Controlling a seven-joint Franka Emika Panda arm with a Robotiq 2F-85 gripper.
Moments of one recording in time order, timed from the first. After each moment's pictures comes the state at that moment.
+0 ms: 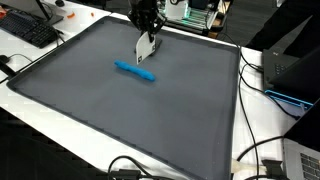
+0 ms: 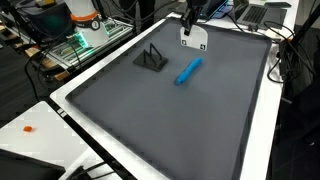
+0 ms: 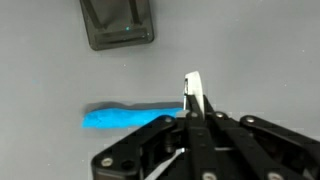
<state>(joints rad) 0.09 0.24 0.08 -2.00 0.04 2.09 0.13</state>
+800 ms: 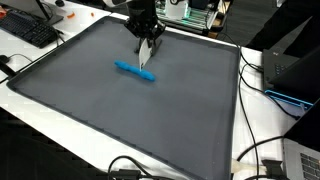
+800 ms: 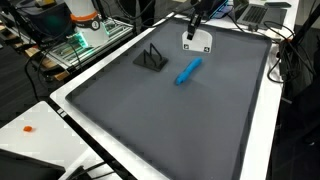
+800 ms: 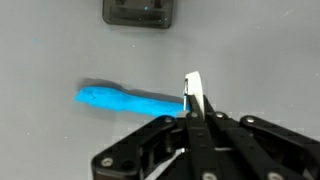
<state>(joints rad) 0.10 0.32 0.08 -1.91 -0.03 2.05 -0.03</state>
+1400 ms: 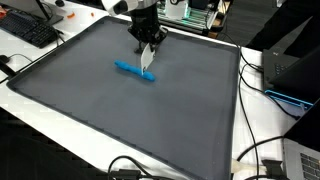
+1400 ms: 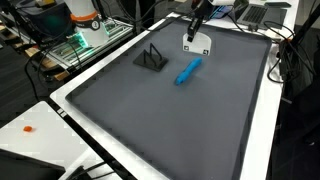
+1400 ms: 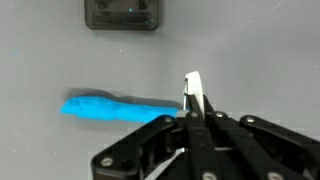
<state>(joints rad) 0.10 0.36 0.09 -1.89 0.00 2.05 0.03</state>
